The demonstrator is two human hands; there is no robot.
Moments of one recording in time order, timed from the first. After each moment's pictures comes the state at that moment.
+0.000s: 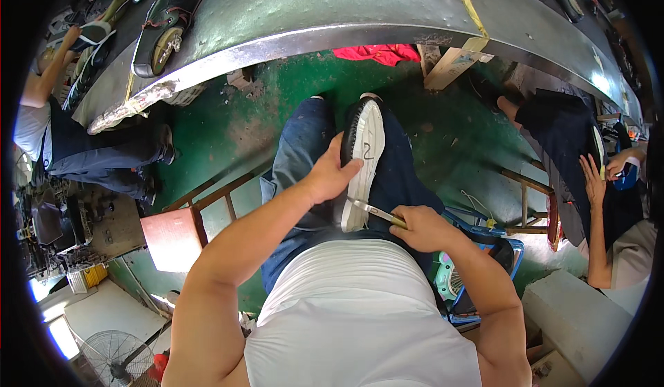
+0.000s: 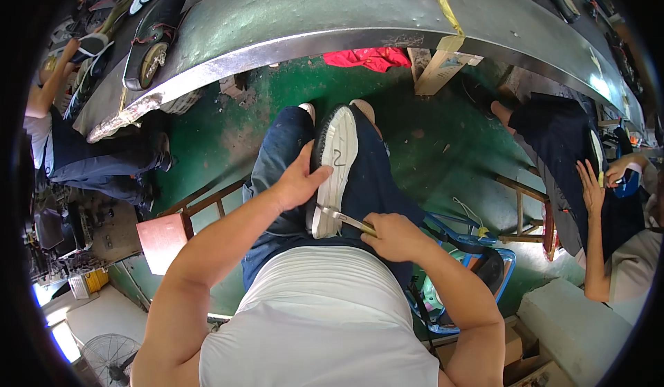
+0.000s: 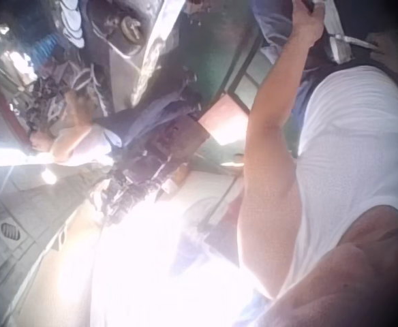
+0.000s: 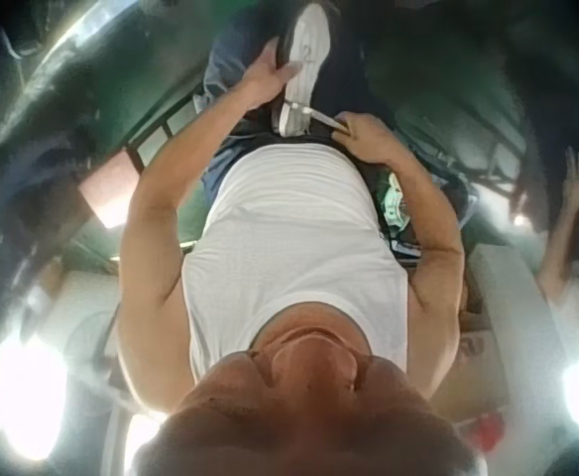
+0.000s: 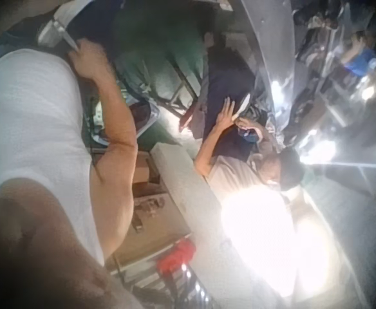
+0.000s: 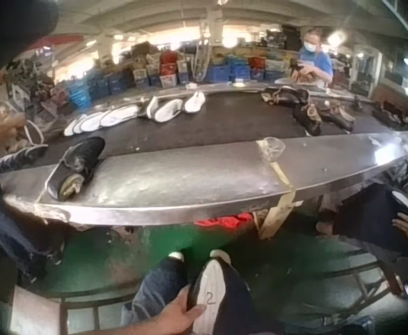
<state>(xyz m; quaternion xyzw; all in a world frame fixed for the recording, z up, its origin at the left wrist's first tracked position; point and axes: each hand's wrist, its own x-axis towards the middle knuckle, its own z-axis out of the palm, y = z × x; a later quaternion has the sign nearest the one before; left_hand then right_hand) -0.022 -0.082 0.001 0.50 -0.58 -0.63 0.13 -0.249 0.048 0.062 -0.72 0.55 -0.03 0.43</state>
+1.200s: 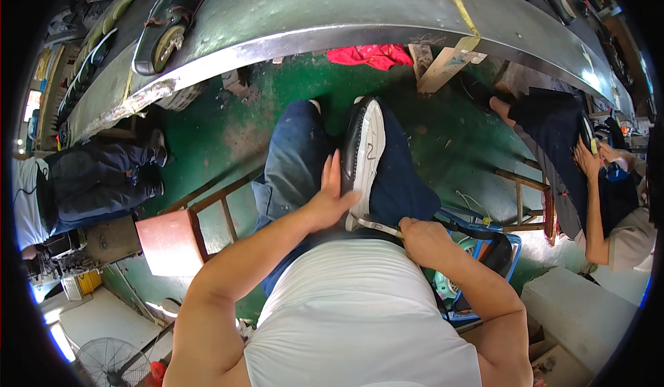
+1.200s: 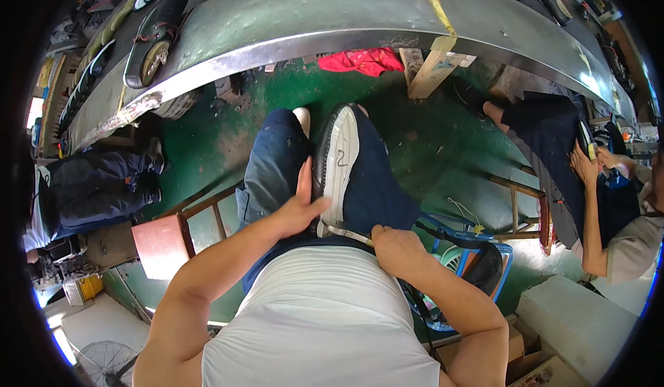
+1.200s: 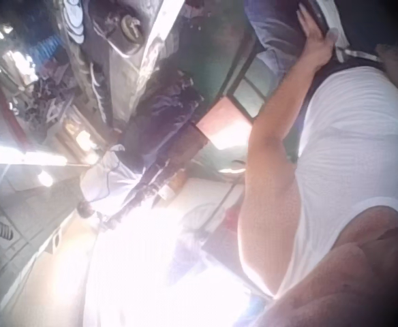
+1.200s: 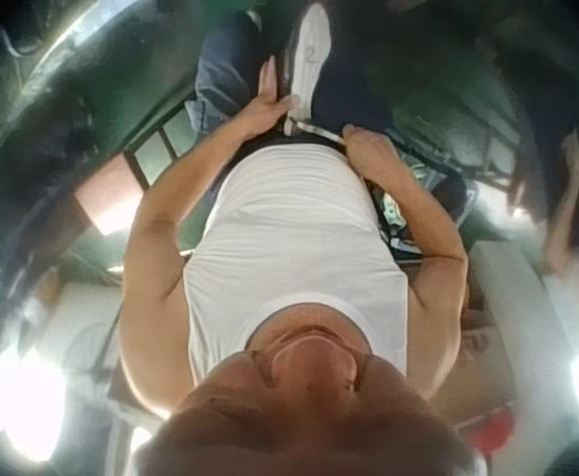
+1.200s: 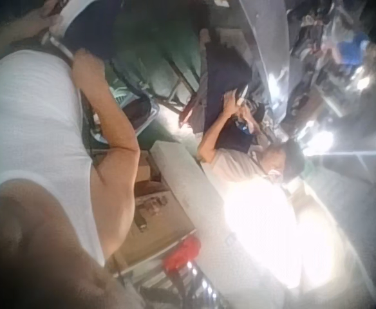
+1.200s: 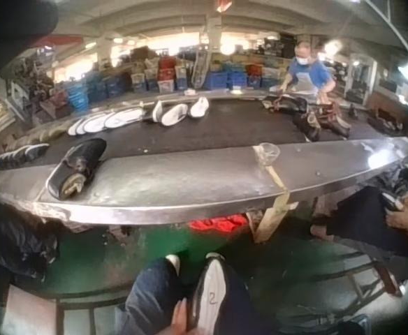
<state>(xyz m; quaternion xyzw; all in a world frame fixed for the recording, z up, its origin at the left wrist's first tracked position) 0.003 -0.025 -0.004 0.45 -0.64 -0.62 0.11 -0.236 0.087 0.068 -0.71 0.59 0.11 0.36</state>
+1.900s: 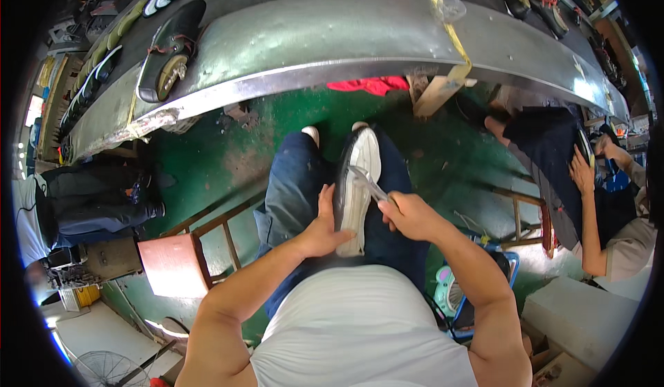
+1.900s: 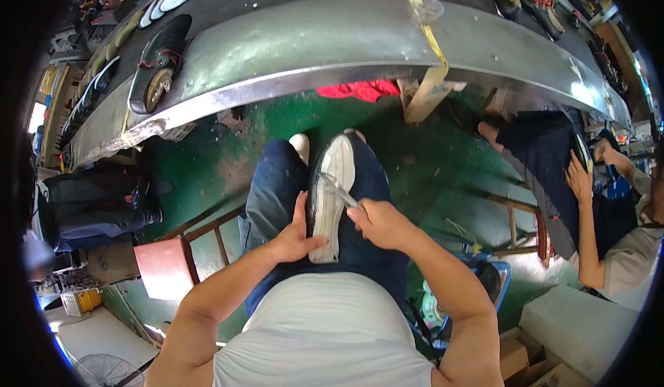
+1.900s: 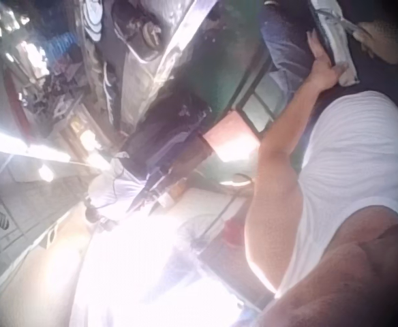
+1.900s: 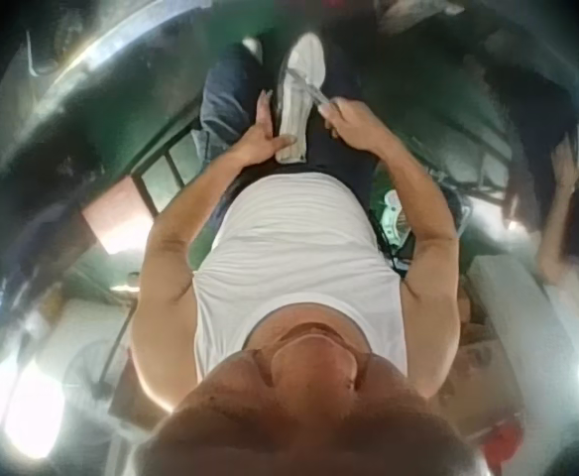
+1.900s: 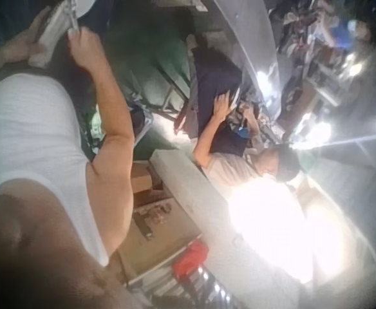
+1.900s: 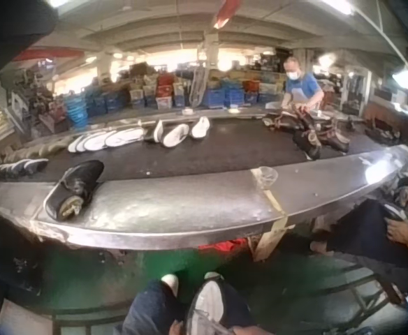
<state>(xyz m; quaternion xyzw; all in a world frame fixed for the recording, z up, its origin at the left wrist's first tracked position) 0.012 -0.032 -0.002 0.44 -0.63 -0.64 0.09 -0.243 -0.007 0.057 -0.60 0.61 -0.12 0.49</state>
